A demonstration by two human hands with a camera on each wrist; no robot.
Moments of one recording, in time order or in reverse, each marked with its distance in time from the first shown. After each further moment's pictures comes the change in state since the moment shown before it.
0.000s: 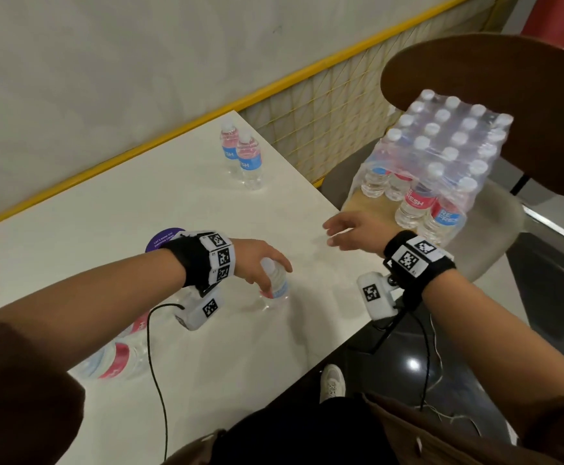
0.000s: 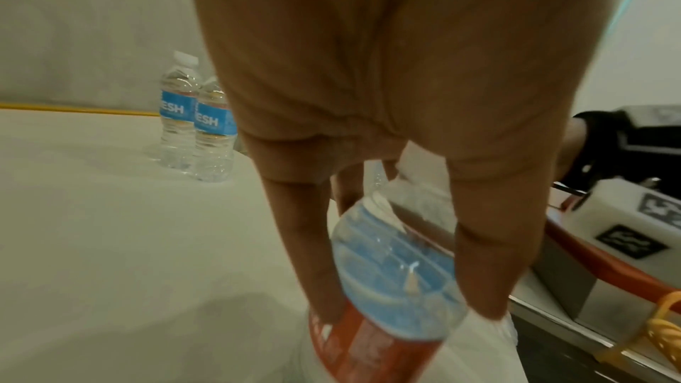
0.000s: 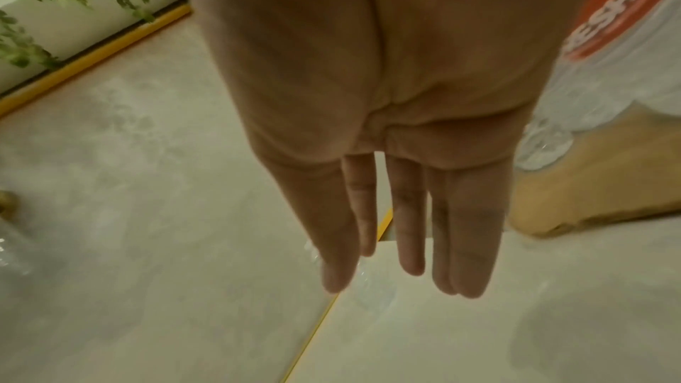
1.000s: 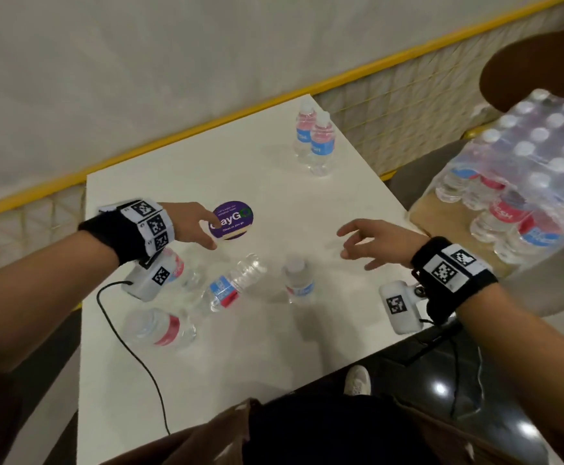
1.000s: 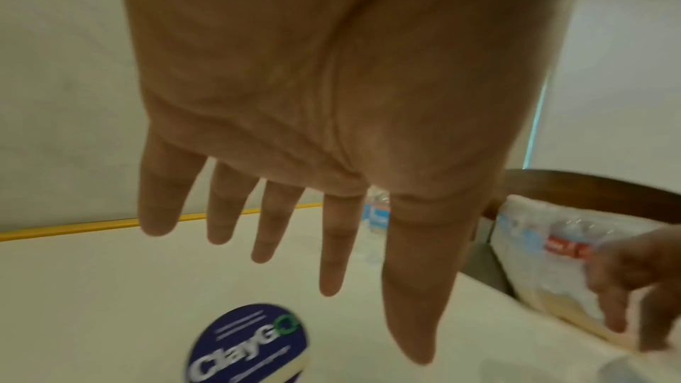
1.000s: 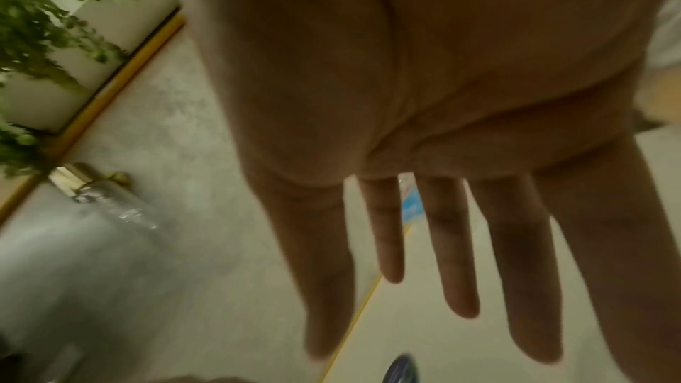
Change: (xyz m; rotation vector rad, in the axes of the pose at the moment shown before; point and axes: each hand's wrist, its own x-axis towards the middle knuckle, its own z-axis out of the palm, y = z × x) left_hand -0.118 -0.140 -0.024 0.099 0.253 -0.517; right_hand -0.005 -0.046 0.064 -0.173 -0.273 0.049
